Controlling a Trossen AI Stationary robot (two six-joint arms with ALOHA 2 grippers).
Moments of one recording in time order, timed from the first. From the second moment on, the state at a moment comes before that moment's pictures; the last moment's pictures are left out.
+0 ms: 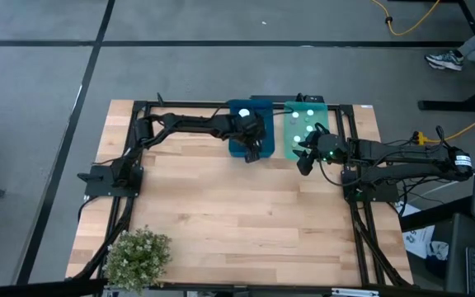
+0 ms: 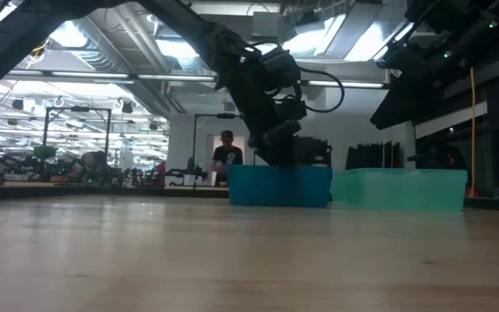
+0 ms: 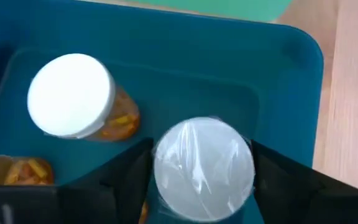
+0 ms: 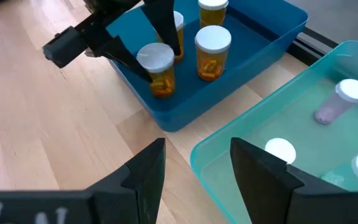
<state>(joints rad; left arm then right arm) 0.31 2.14 1.63 -0.45 -0.05 0.11 -0.16 0.83 0.51 -0.36 0.32 0.36</state>
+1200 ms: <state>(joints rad) 0.03 1.73 2.02 -1.50 -0.45 -0.18 -0.16 0.84 0.51 -0.36 0.28 0.34</state>
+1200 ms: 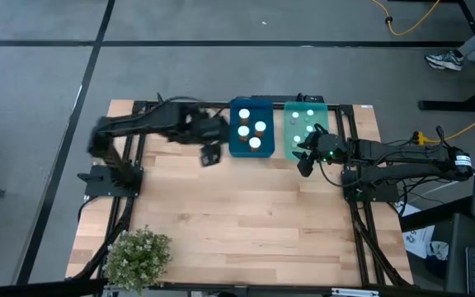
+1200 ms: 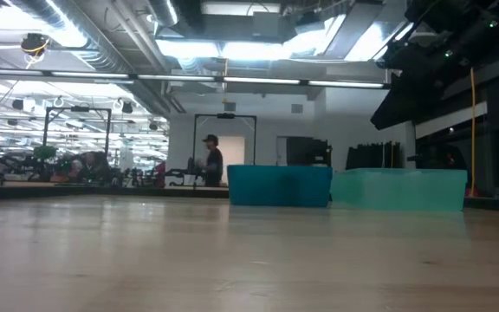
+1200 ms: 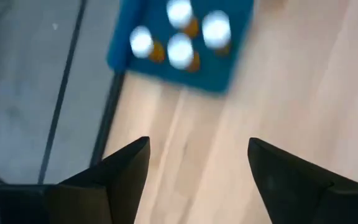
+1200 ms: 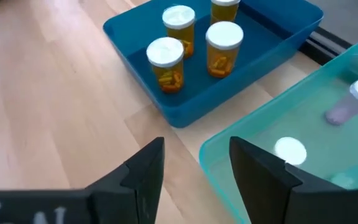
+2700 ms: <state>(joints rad) 0.02 0.47 0.01 0.24 -0.45 -0.20 -0.16 0.84 0.51 -0.28 0.24 0.29</state>
